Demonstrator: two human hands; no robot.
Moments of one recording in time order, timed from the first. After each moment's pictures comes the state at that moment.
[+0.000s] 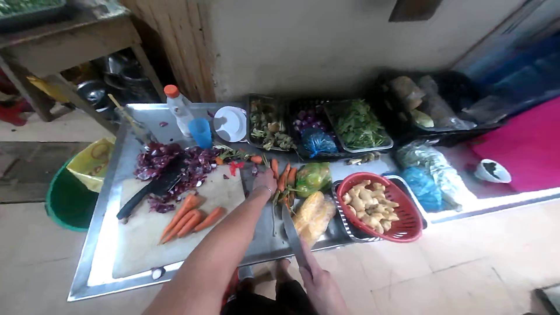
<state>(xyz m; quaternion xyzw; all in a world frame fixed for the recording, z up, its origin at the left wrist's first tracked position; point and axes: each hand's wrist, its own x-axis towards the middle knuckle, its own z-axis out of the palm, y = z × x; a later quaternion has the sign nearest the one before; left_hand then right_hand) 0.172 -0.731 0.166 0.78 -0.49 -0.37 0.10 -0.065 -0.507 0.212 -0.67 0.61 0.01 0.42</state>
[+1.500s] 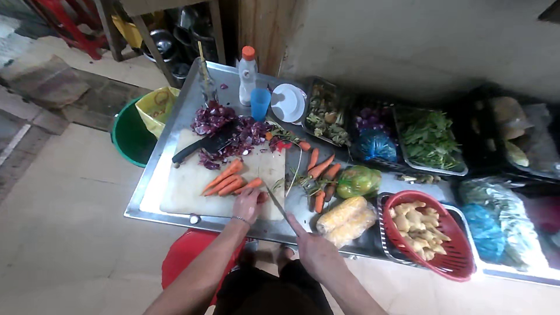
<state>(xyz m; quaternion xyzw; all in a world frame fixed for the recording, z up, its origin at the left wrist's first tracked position) 0.263 -0.514 0.128 0.82 -0.47 -0.26 0.19 0.048 -0.550 0.248 -0.82 0.44 0.28 0.24</state>
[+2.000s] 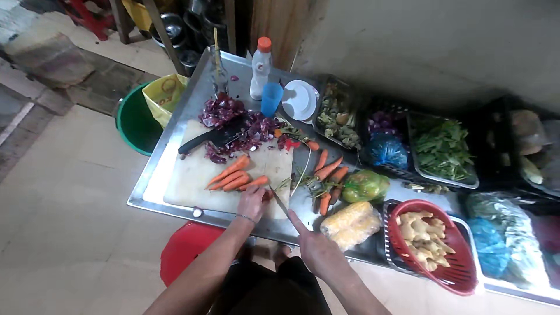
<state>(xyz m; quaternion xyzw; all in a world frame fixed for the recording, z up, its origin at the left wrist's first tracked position) 0.263 -0.513 0.118 0.81 -0.47 -0.25 0.23 0.065 -0.560 0.251 -0.82 0.42 0.33 0.22</state>
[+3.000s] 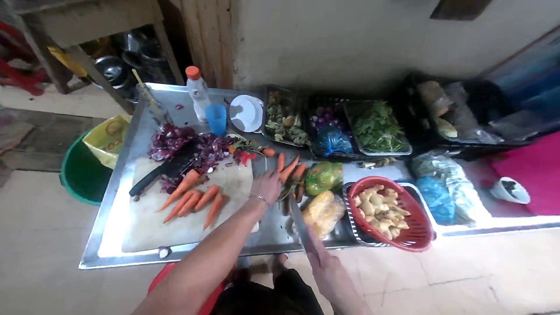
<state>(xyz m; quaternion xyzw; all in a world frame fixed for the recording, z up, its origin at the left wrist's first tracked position) 0.193 -0.664 0.175 0.73 -0.62 -0.23 0.16 -0.055 -0.543 0.238 -0.68 0.61 0.08 0.39</state>
